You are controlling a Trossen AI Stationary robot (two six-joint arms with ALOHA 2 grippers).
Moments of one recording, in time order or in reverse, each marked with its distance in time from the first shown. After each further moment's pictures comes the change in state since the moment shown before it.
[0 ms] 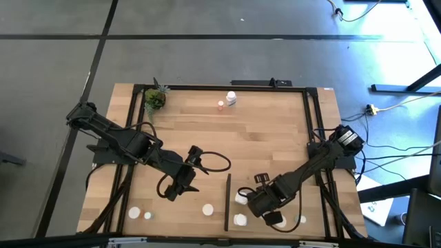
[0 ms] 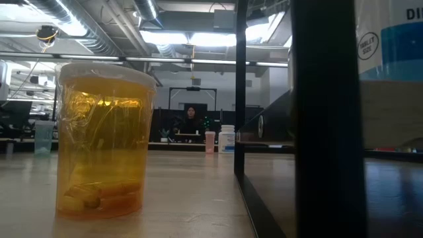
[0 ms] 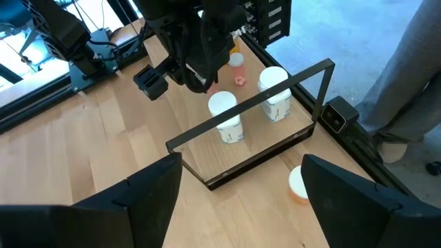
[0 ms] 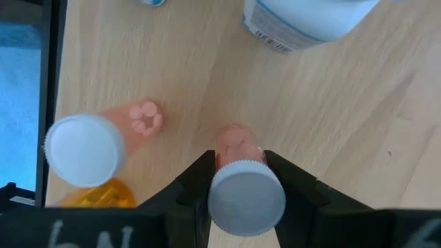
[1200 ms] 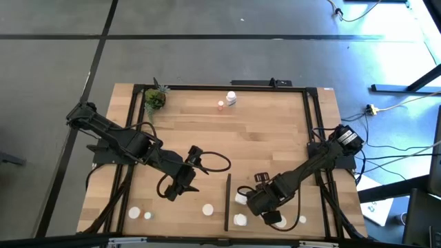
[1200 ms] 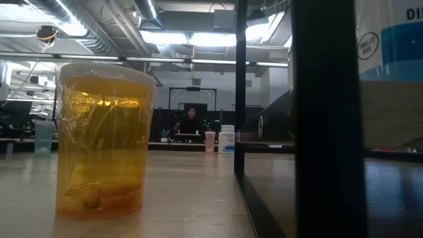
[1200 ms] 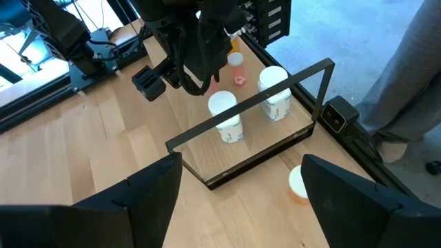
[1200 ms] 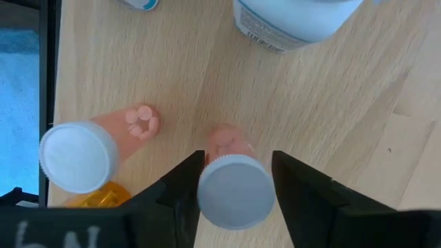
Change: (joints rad) left arm 0.000 0.000 0.000 -0.001 0.000 0.001; right arm -0.014 0.000 0.000 -0.001 -0.008 0.021
